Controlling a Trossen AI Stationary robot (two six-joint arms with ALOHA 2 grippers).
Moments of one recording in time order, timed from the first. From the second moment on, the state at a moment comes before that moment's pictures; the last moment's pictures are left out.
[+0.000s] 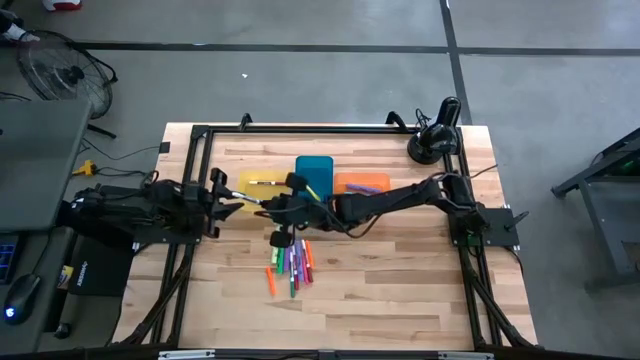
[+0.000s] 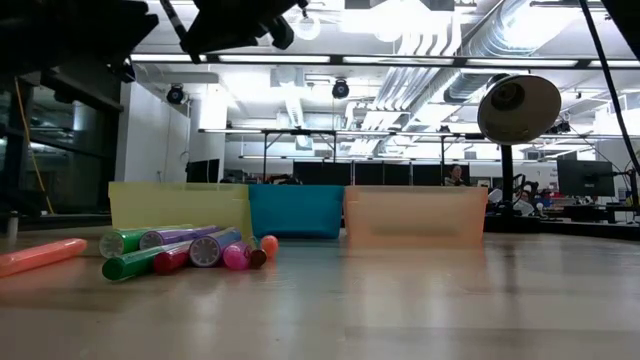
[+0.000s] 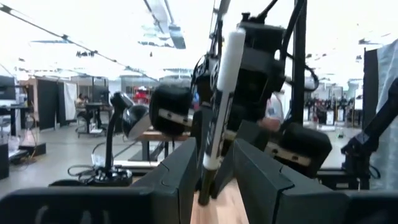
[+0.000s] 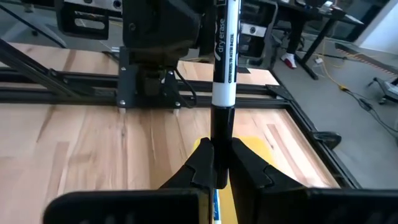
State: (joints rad) left arm -0.09 0.06 0.03 0.39 -0.08 0.02; right arm 0.14 2.11 1.80 -0.09 0.44 -0.06
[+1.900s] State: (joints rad) left arm -0.09 0.20 0.20 0.32 -0.10 0.10; right arm 0.09 2.11 1.80 0.03 0.33 -0.12
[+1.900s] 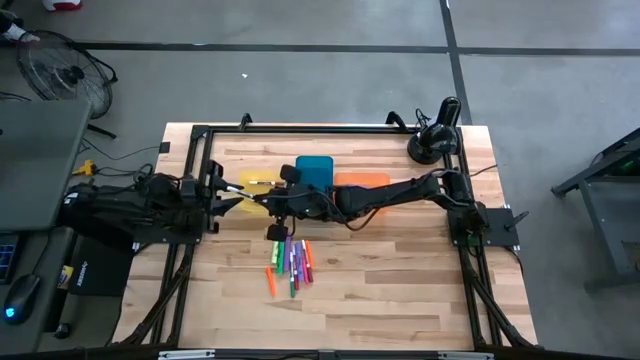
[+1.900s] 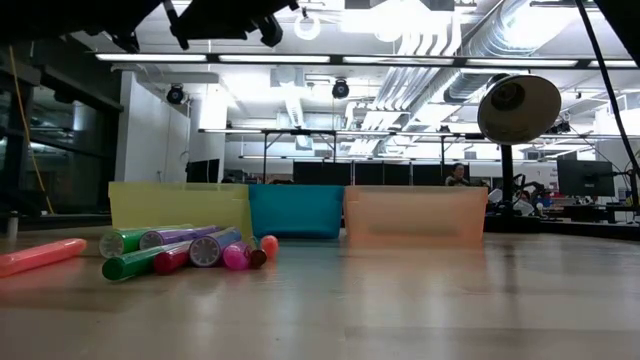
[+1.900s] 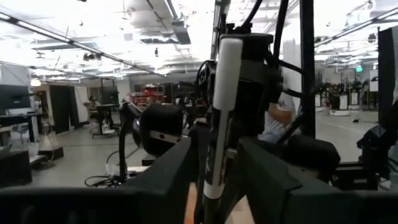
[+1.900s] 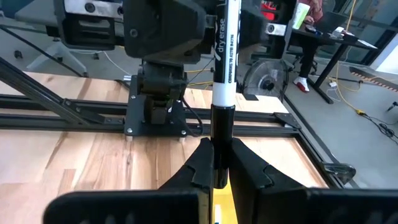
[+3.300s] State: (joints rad) left arm -0.09 0.29 0.20 0.43 -0.20 0.09; right arm 0.11 2.10 1.80 -0.03 0.43 -0.11
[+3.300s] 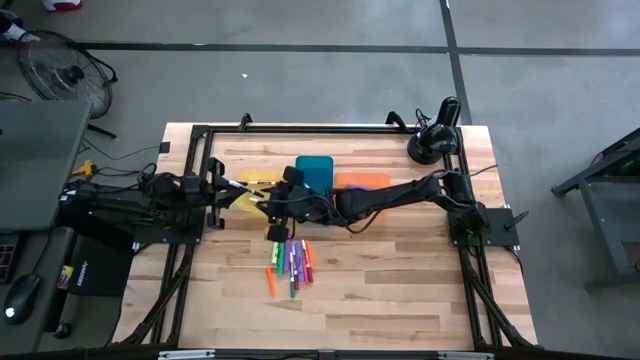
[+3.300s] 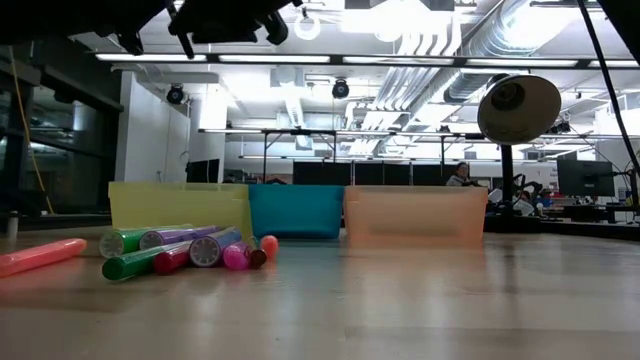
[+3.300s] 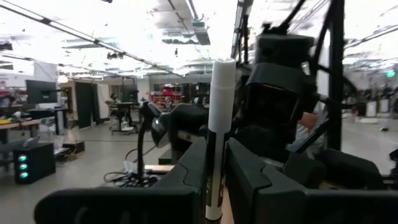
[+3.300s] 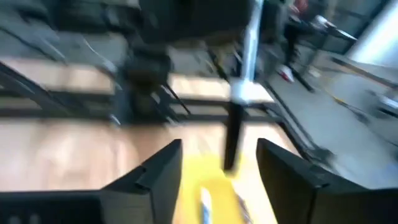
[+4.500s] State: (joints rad) left arm 0.33 0.40 0.13 0.23 -0.11 -0.13; right arm 0.28 2.01 1.80 -1.06 0.92 0.55
